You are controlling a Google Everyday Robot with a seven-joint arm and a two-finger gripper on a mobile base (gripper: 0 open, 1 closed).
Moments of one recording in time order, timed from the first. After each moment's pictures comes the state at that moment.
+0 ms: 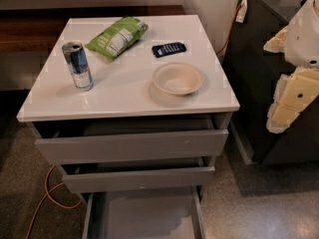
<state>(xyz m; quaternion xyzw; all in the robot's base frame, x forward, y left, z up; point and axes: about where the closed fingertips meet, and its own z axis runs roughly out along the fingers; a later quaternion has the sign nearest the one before) 0.438 -0.217 0.977 -0.60 0.78 -0.03 0.16</state>
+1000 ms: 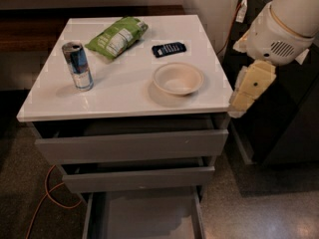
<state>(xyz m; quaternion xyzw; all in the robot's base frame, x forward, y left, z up) 0.489 -0.172 0.955 -0.59 0.78 0.02 0.19</state>
